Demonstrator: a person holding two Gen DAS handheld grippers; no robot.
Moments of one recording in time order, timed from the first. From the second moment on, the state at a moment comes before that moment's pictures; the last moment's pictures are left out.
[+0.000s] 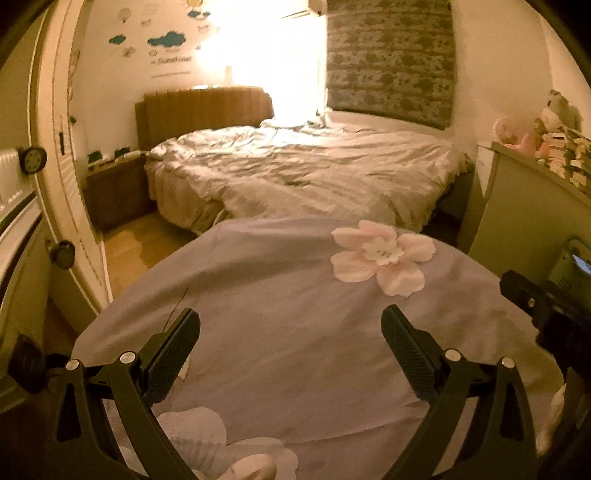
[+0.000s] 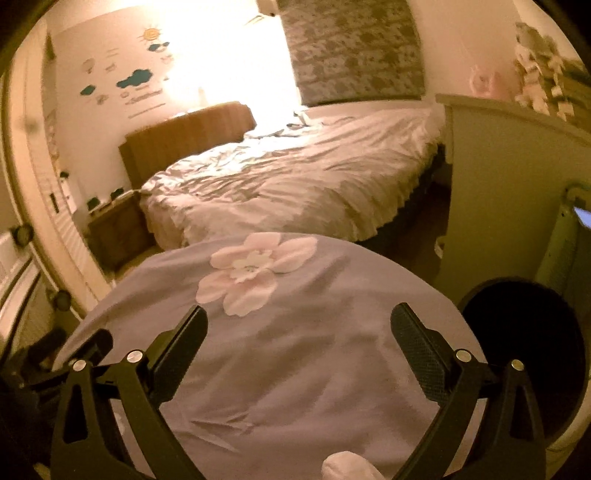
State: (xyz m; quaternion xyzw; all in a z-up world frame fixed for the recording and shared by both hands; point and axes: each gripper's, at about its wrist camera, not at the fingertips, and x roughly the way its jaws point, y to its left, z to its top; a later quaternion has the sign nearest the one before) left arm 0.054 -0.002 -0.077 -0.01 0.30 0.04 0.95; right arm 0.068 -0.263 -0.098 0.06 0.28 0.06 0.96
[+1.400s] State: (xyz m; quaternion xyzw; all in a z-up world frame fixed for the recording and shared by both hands) left arm 0.052 0.008 -0.101 -0.03 0.32 0.02 0.95; right arm 0.027 -0.239 -0.101 -0.01 0.21 0.05 0.98
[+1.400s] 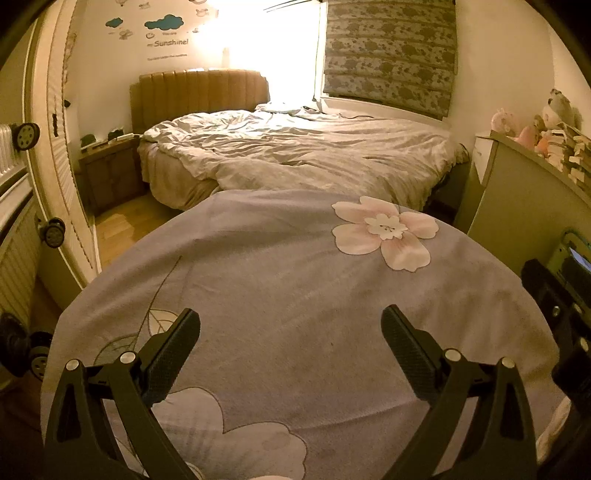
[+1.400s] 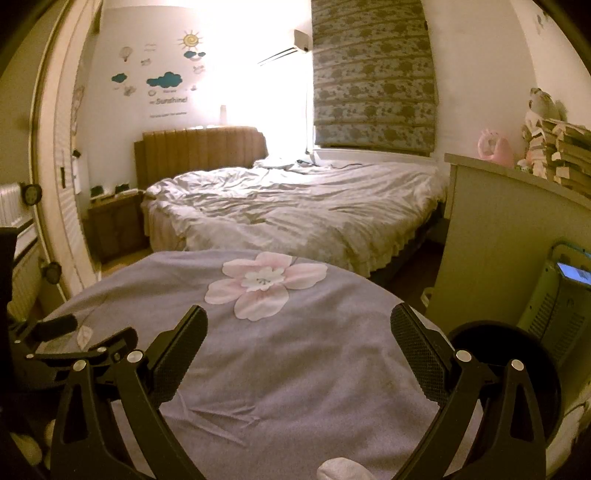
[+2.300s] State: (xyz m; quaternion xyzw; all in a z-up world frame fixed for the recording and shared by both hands) left arm 0.052 0.006 -0.102 -0.02 0.32 0.02 0.95; right arm 0.026 -0.237 -0.102 -0.01 0.21 0.05 0.98
